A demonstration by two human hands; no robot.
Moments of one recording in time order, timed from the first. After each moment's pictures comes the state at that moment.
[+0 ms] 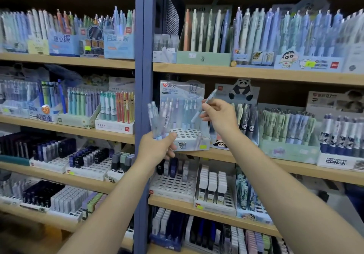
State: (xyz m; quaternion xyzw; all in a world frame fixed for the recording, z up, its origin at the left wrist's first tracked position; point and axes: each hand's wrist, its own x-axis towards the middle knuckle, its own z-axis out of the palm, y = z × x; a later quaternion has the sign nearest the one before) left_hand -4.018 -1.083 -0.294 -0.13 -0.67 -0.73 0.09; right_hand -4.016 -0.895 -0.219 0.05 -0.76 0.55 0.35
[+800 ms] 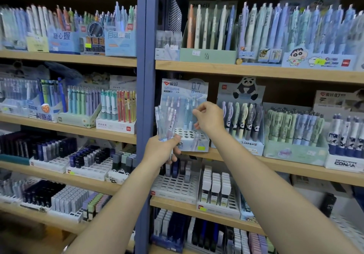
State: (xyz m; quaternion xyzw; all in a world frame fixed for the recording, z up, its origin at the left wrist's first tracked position) left_hand -4.037 -1.077 -0.303 -0.10 -0.68 -0.73 0.03; right_hand -4.061 -0.918 -0.231 -0.04 -0.83 0.43 0.34
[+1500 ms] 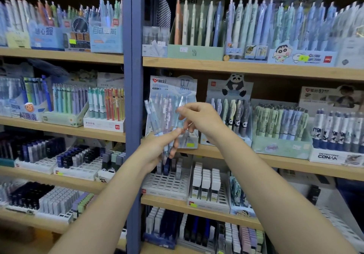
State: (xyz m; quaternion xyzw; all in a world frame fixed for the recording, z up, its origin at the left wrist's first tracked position) left_hand -4.034 -1.066 -0.296 -0.24 -0.59 -0.77 -0.08; right_hand -4.000 -0.915 -0.223 0.10 -0.81 0.54 0.20
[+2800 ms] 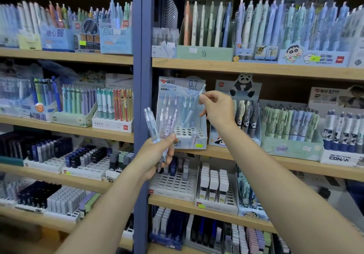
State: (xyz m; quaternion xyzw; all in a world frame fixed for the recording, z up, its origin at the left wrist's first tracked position) left_hand -4.035 -1.093 -0.311 -0.19 -0.62 -0.76 -0.08; right_hand -4.027 -0.910 -0.213 0.01 -0.78 0.49 0.40
